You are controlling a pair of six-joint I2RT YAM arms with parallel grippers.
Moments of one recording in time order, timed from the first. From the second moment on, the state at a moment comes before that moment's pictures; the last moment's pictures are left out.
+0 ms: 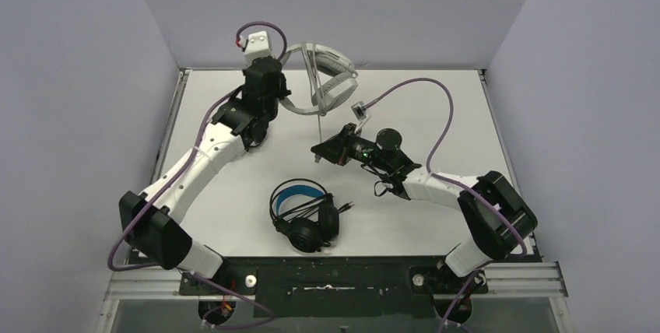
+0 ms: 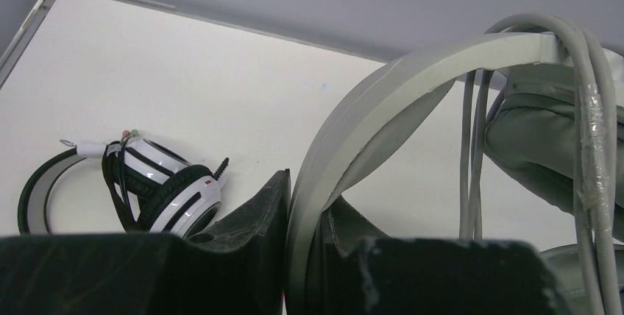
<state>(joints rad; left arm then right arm) -0.55 1.46 1.48 -0.32 -0.57 -0.44 0.65 1.55 0.73 0.82 -0.50 0.73</state>
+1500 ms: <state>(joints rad) -0.61 1.89 1.30 -0.21 -0.29 -0.40 0.55 1.48 0.91 -0.28 -0.33 0.54</state>
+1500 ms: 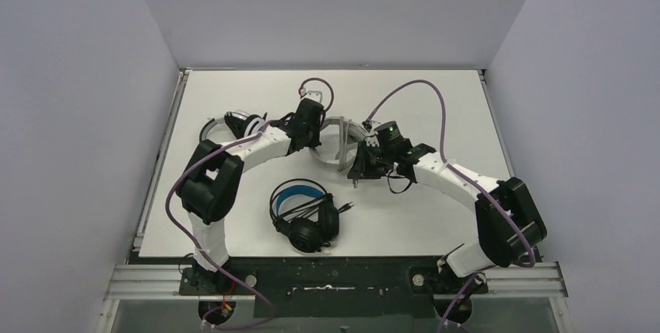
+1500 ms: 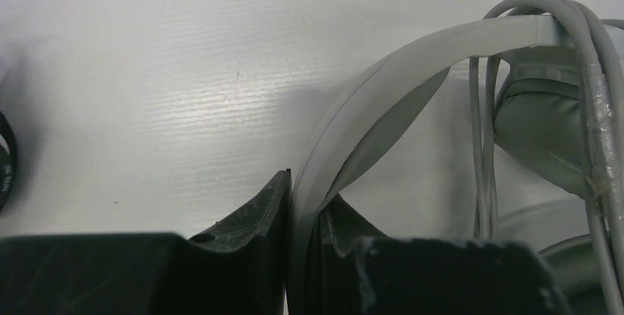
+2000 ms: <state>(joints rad) -0.60 2.00 1.30 -0.18 -0.17 -0.34 0.85 1.69 0.94 -0.32 0.10 0.06</state>
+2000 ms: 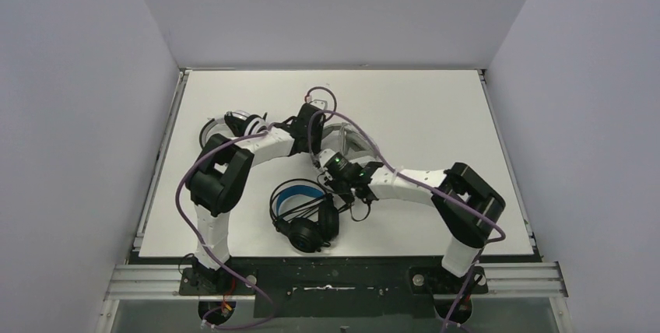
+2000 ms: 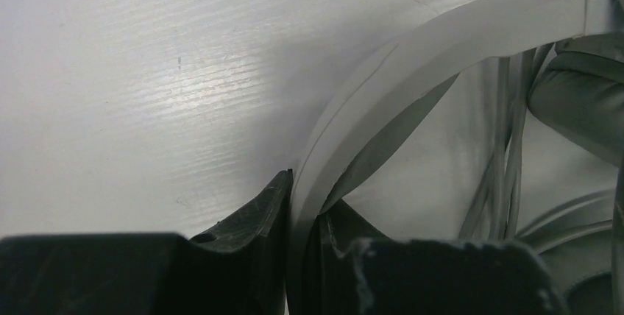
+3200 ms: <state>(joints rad) -0.56 2.00 1.31 -0.22 -0.06 -0.31 0.83 1.47 0.72 -0.27 0.15 0.63</state>
